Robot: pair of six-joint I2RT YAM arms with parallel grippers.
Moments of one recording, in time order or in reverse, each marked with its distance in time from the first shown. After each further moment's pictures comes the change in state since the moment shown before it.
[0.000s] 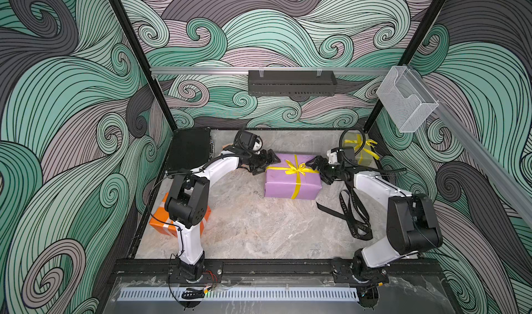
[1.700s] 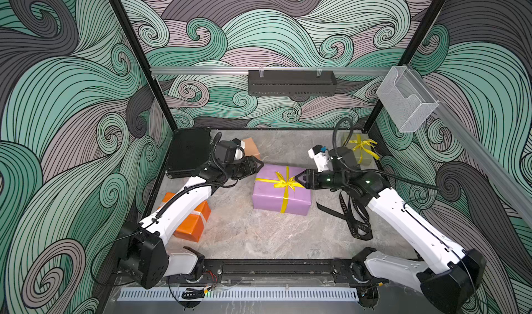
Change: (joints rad) left arm -0.006 -0.480 -0.305 0.056 -0.164 0.061; right arm 0.413 -0.320 0.232 -0.542 0.134 -0.375
